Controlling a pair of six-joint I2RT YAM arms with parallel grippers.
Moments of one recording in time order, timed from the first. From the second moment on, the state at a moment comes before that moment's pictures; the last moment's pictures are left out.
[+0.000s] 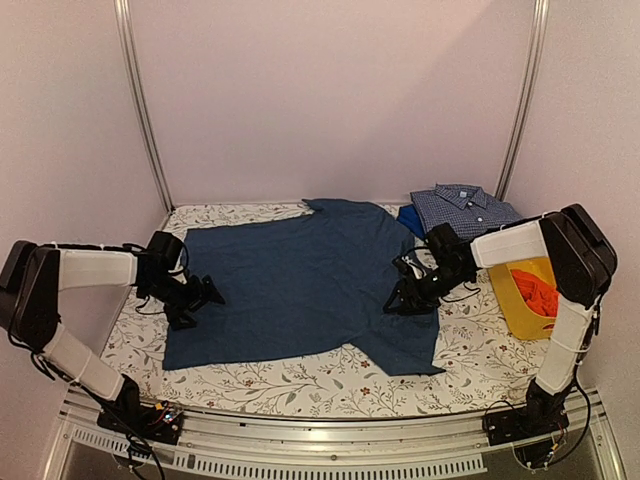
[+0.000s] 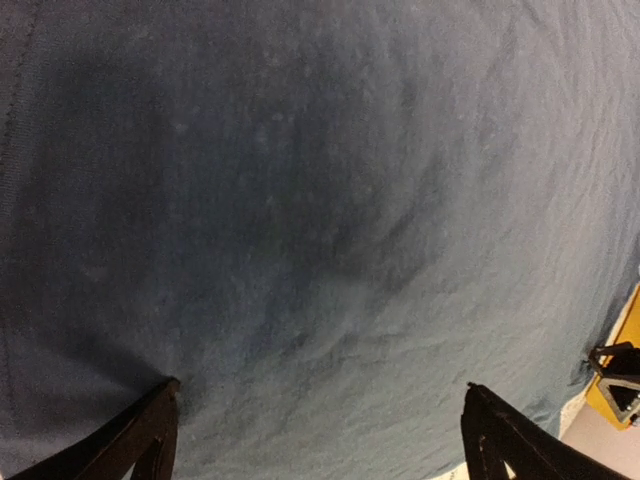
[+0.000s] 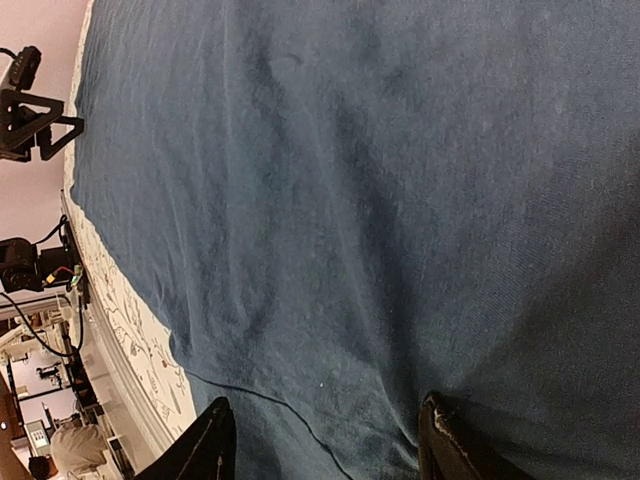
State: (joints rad) left arm -0.20 1.49 0.72 -0.46 0.27 -0.75; right arm 0.44 1.90 1.08 -0.42 -0.66 0.22
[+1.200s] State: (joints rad) left arm -0.16 1.43 0.94 -0.67 0.20 -0.59; right arm 0.47 1.69 1.23 -0.57 -0.68 0.28
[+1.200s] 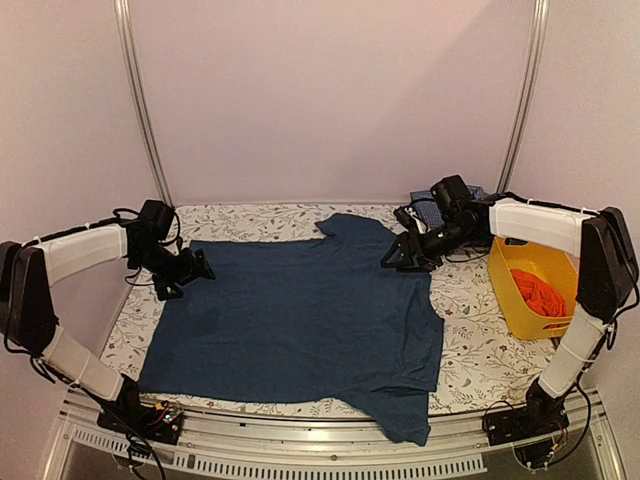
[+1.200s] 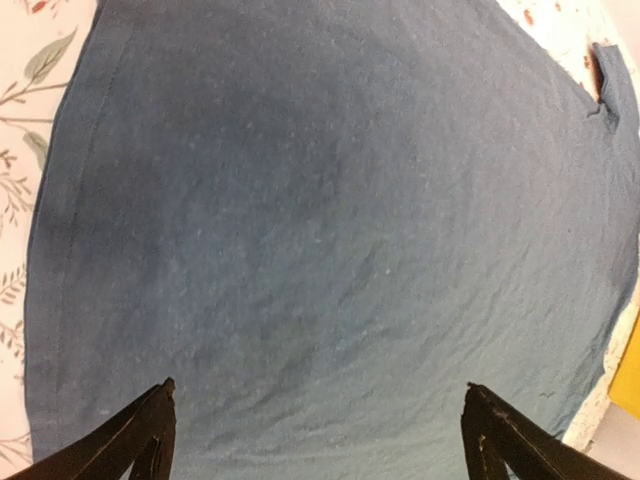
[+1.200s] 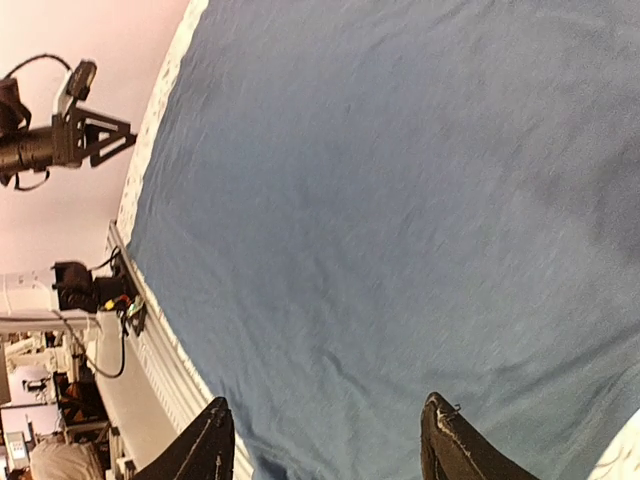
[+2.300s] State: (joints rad) left arm 0.02 1.87 1.22 -0.50 0.33 -0.37; right arm 0.35 2.15 1.60 -0.58 -0.59 0.21
